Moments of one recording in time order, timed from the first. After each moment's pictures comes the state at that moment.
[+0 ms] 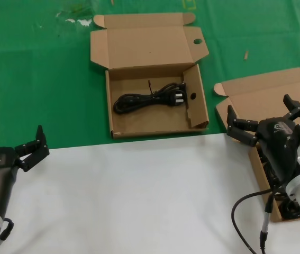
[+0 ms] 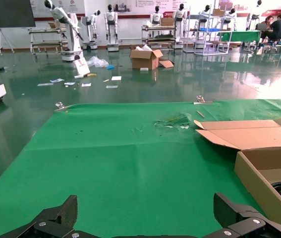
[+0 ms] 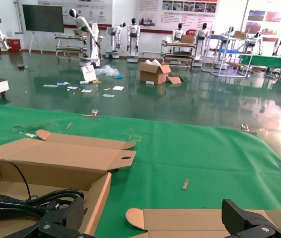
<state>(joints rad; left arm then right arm) 0.00 -0.30 1.60 -1.60 -1.80 0.00 0.00 0.03 0.31 -1.62 1.59 1.78 -0.03 0.01</state>
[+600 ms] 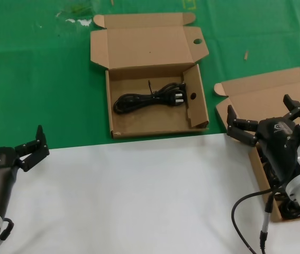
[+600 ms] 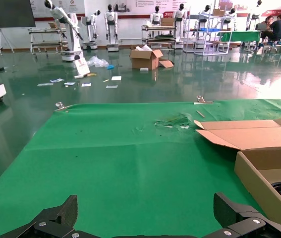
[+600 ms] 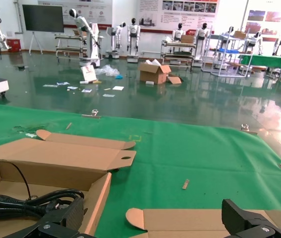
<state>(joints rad) 0.00 -0.30 1.60 -1.60 -1.80 0.00 0.00 0.03 0.31 -1.62 1.59 1.78 -0.03 0.01</state>
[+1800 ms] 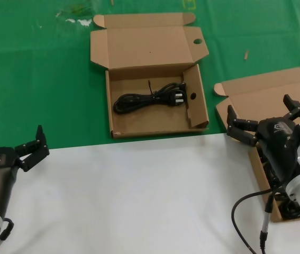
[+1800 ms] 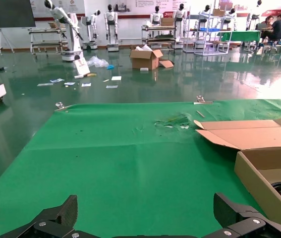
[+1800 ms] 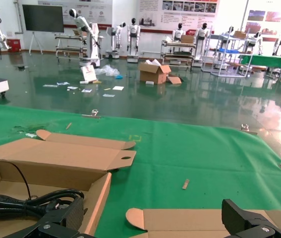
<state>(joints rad) 0.00 -0.30 1.60 -1.60 -1.80 0.00 0.00 0.03 0.31 -1.62 1.59 1.78 -0.03 0.01</state>
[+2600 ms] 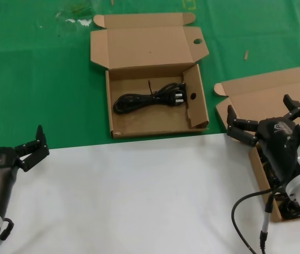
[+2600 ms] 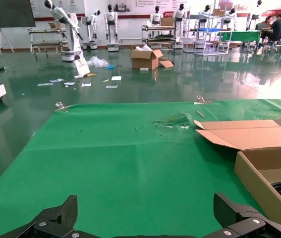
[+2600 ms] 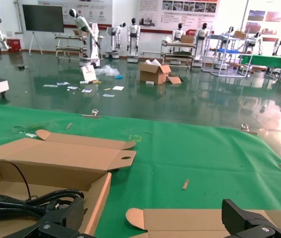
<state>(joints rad) 0.00 -0.30 1.60 -1.60 -1.80 0.00 0.00 0.03 0.31 -1.62 1.59 1.78 -0.03 0.01</state>
